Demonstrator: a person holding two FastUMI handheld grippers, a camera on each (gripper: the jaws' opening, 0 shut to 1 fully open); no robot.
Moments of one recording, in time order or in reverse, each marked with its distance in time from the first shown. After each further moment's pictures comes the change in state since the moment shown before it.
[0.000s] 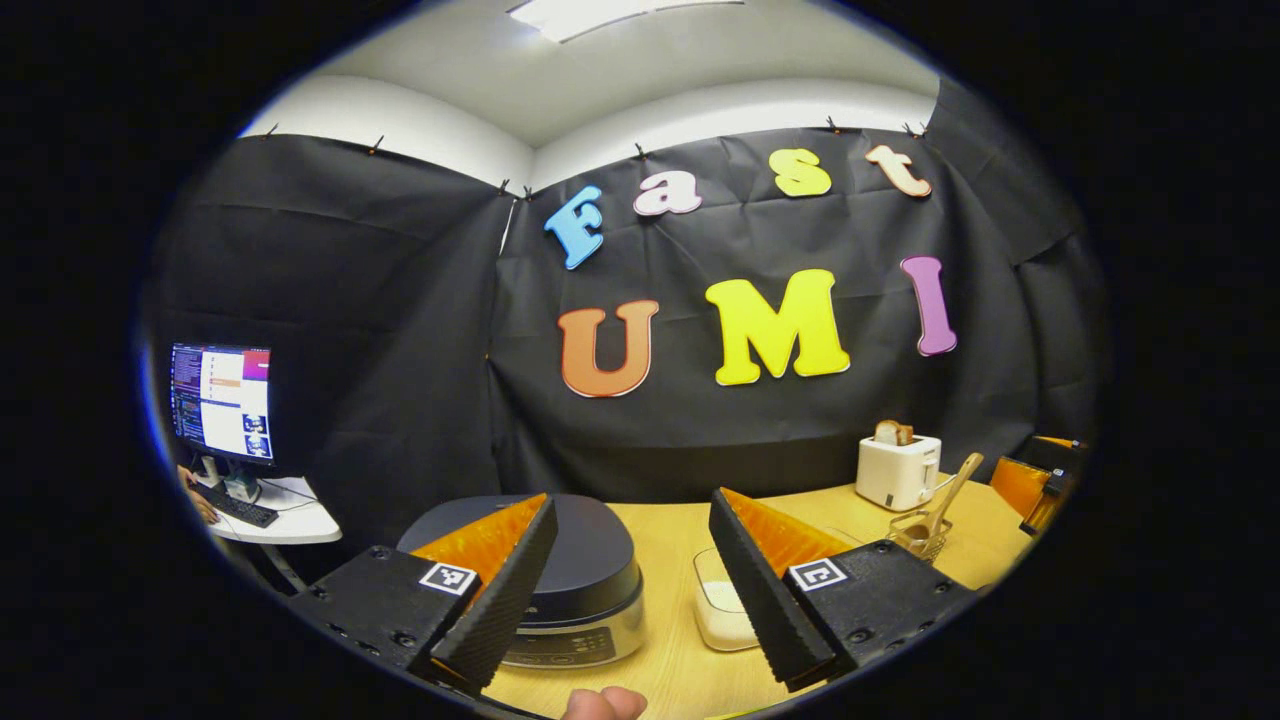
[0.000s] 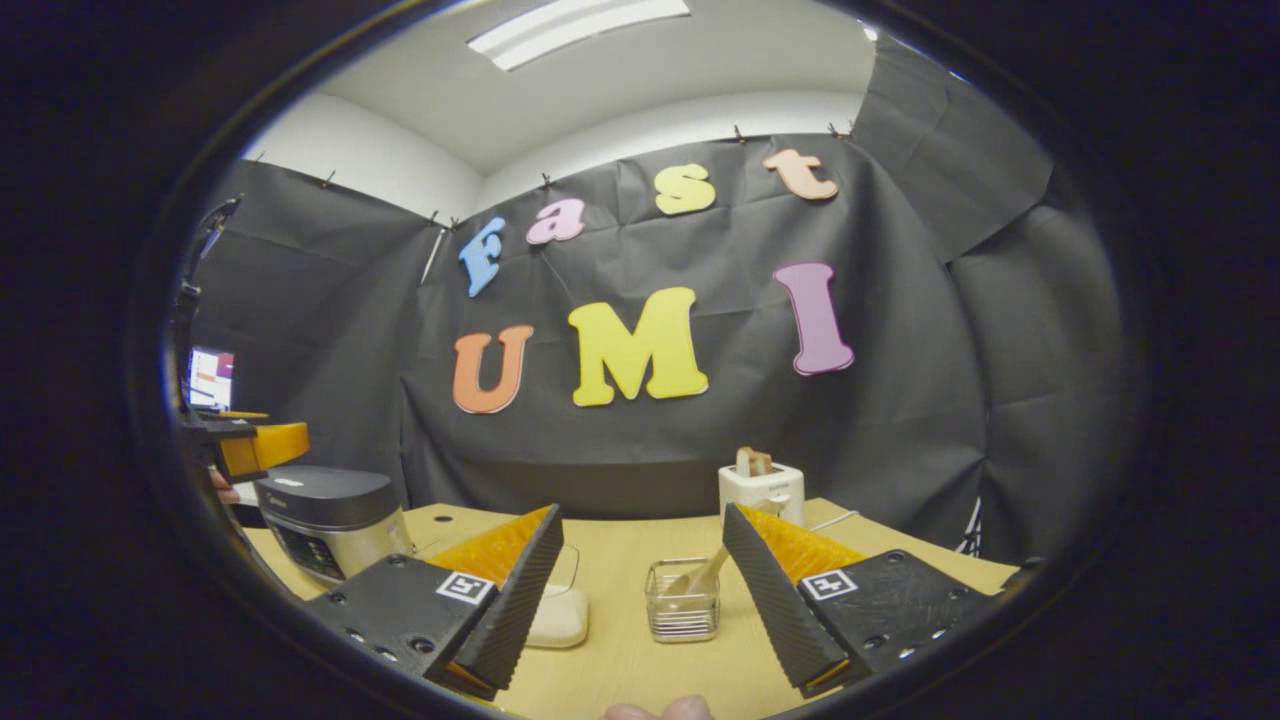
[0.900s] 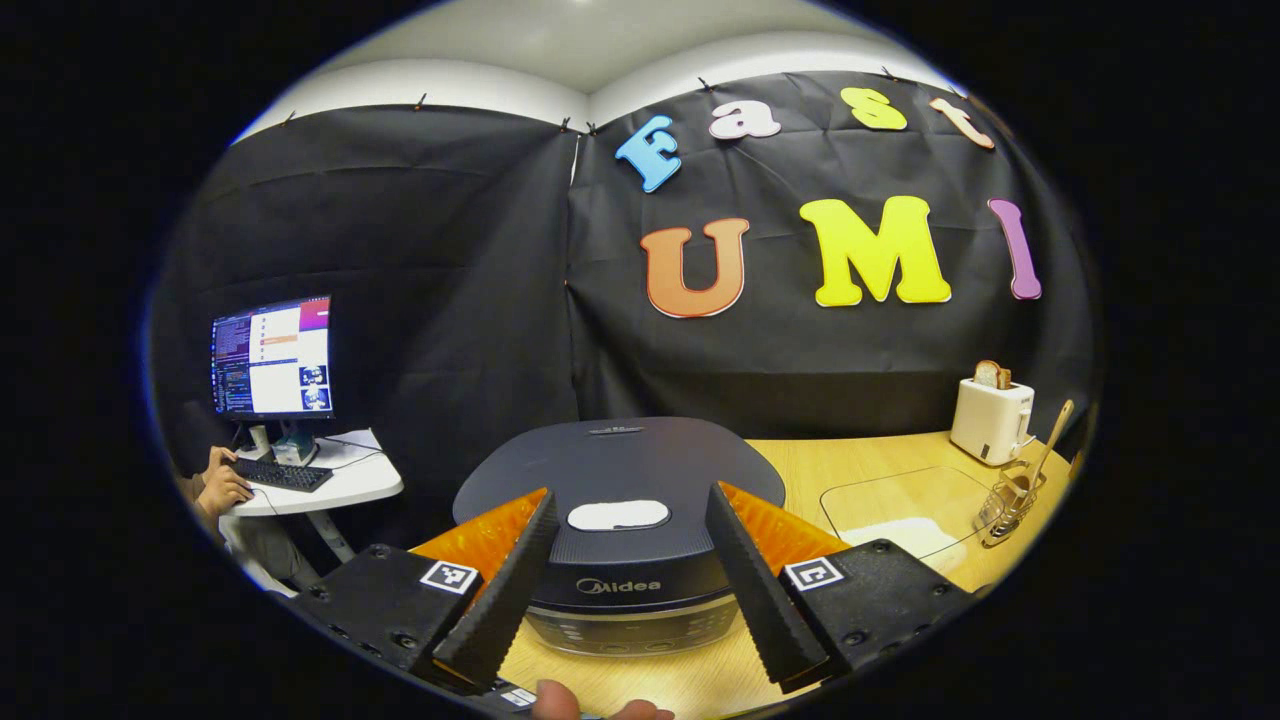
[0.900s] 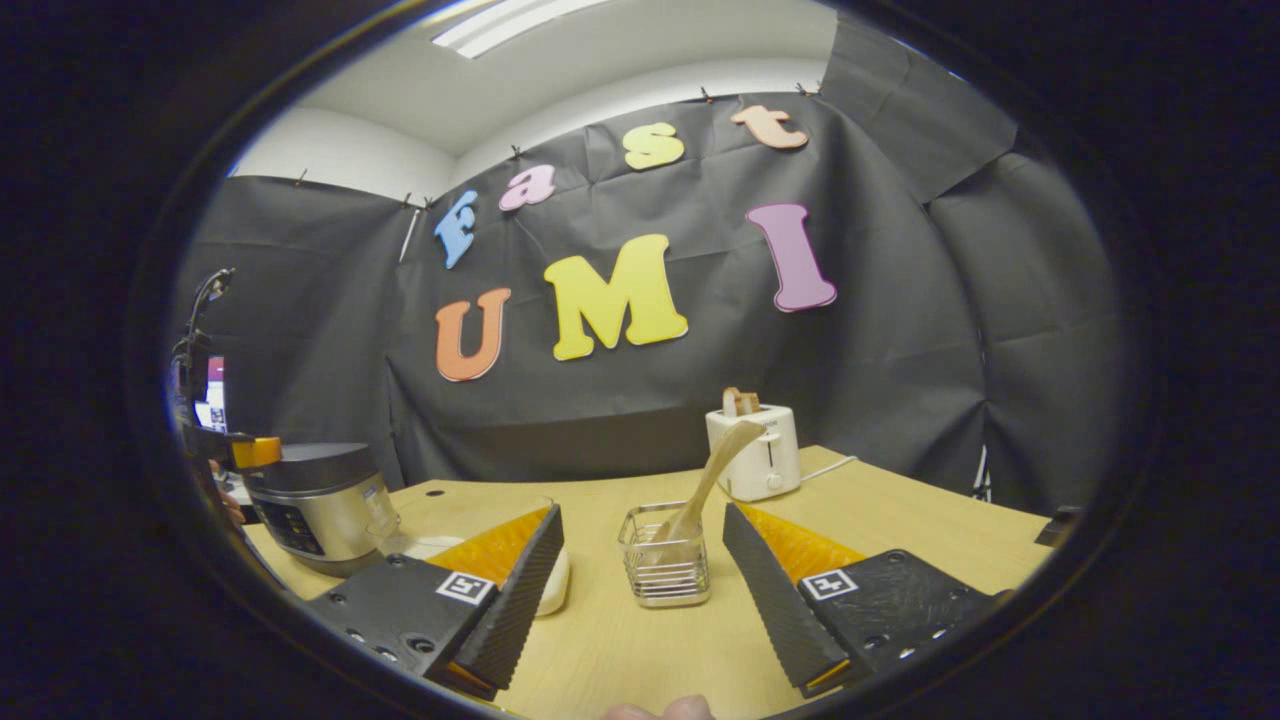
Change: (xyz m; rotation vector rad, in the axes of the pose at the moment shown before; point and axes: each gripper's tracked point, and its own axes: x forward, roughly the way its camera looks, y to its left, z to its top) left arm 0.023 0.092 -0.083 0.017 0.226 0.243; right arm 0.015 -0.036 -0.074 0.075 0.102 -0.037
